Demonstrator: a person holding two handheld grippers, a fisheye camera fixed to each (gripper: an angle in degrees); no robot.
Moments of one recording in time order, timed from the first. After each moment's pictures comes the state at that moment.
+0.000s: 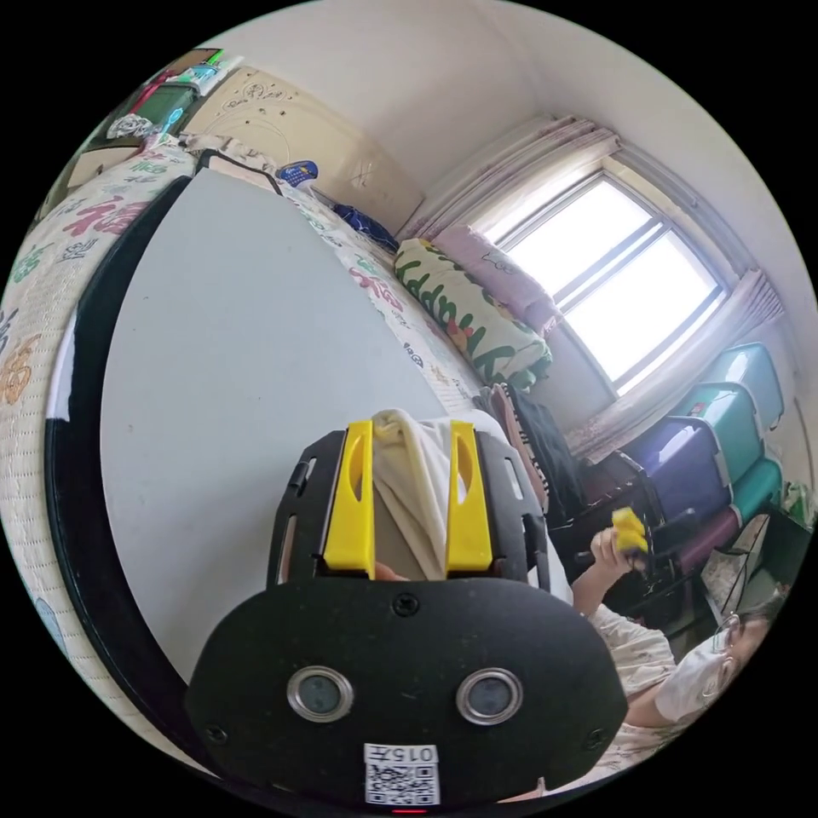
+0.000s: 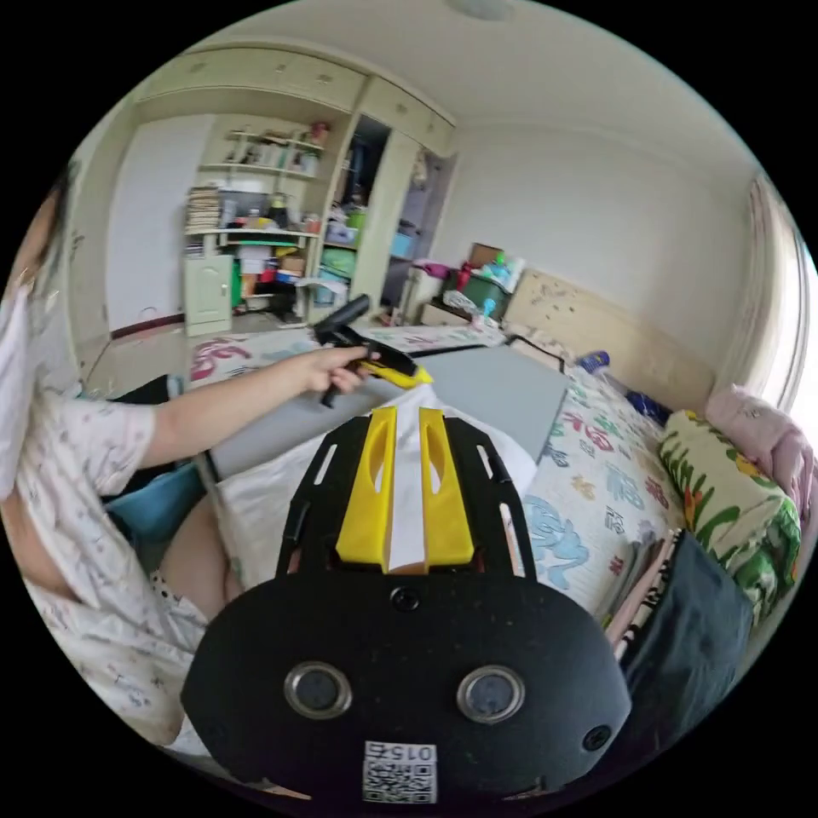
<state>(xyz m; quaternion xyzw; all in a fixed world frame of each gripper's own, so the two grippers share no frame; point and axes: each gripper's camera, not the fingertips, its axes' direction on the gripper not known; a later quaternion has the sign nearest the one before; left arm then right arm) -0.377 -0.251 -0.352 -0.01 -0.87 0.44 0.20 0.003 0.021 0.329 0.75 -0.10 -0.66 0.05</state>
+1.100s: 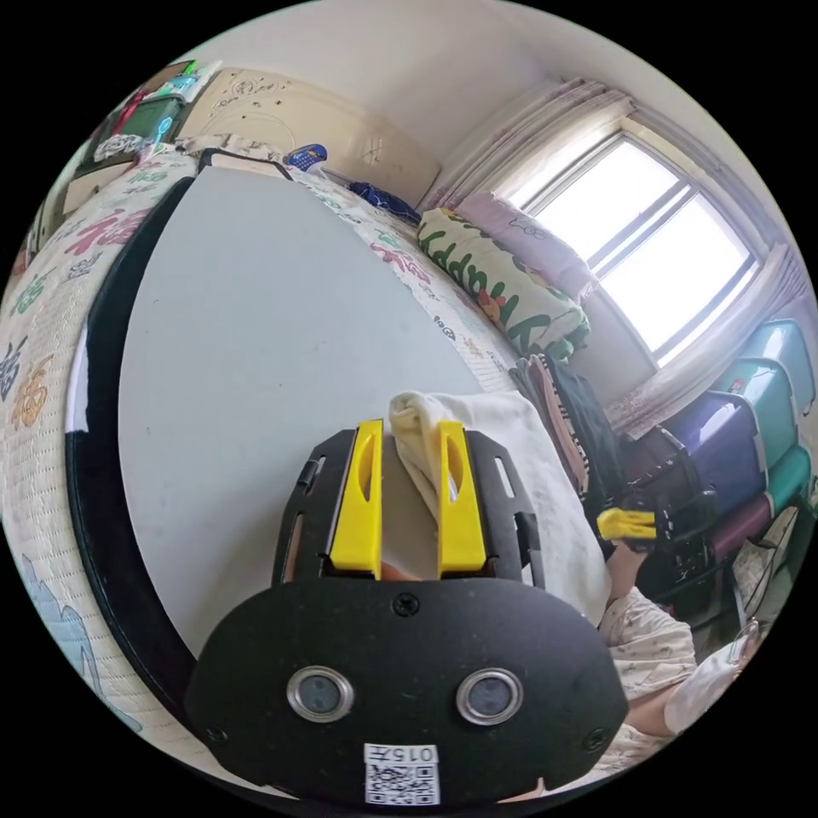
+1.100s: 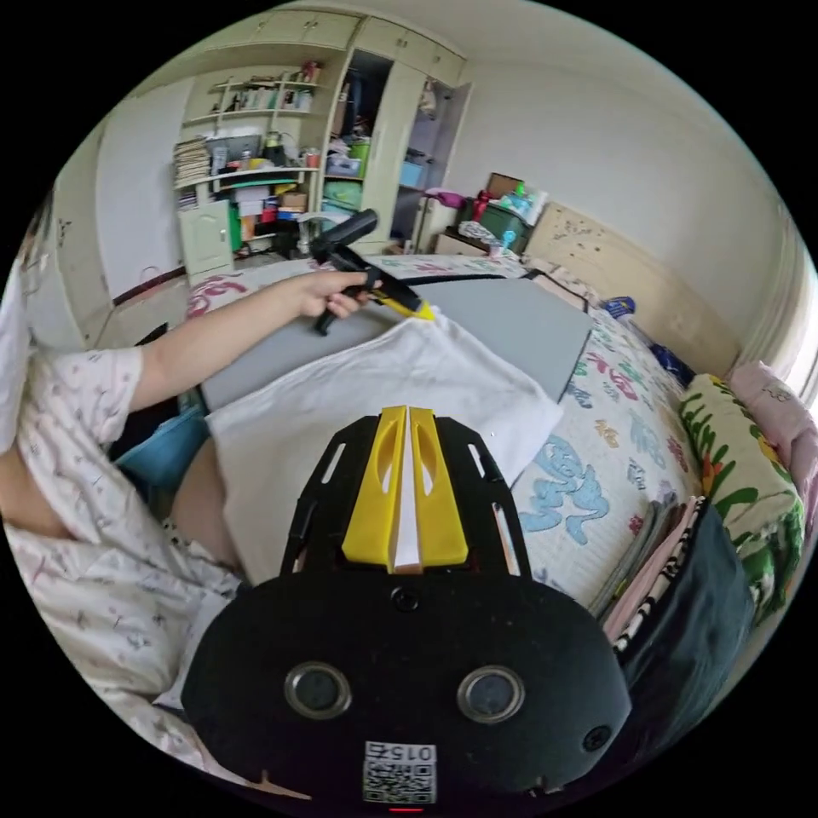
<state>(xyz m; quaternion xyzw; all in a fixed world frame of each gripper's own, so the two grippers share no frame) -0.436 -0.287 -0.366 -0.01 -0.91 0.40 0.13 0.000 0.148 0.435 0.68 -0.01 -0.73 0.09</state>
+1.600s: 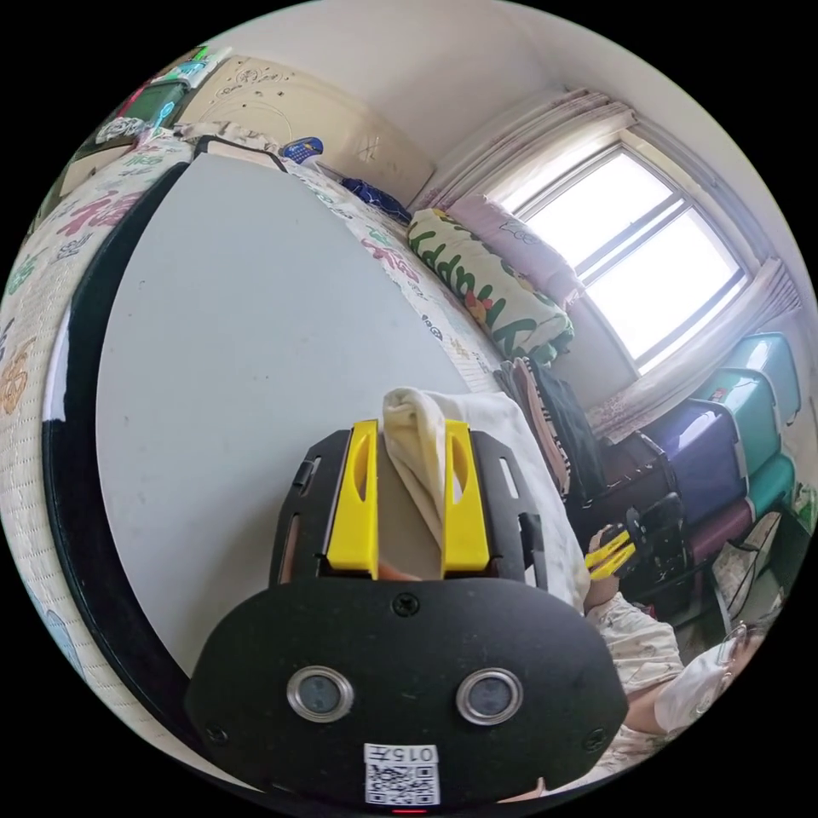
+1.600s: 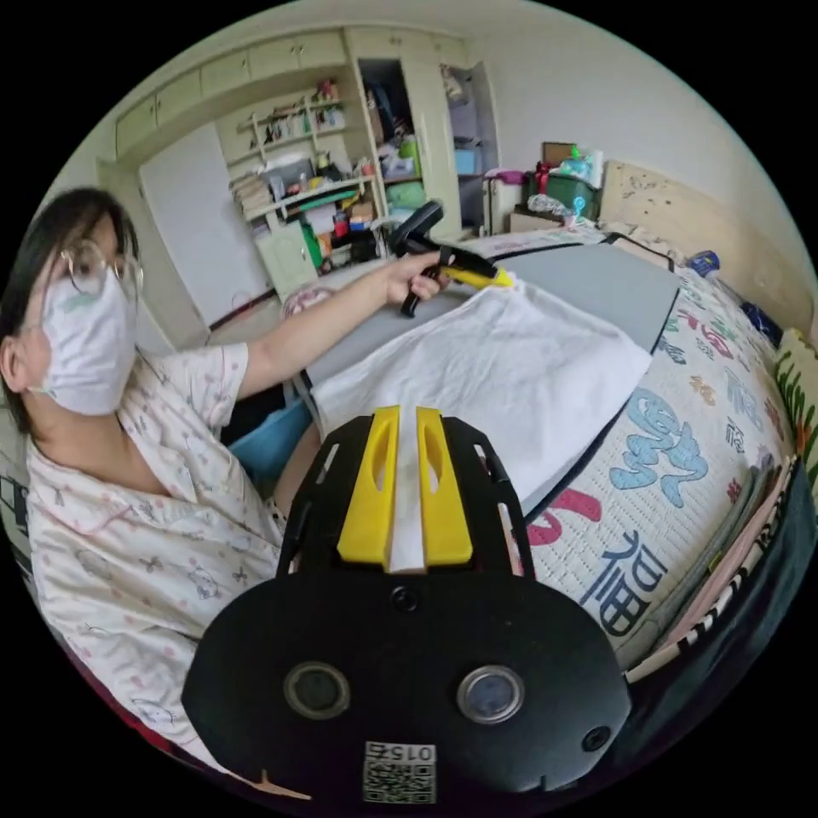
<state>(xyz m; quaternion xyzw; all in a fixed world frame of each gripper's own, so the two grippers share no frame) -0.402 -0.286 -0.368 -0.01 -0.90 0.40 0.18 0.106 0.199 0.333 0.56 -0.10 -0.81 0.12</state>
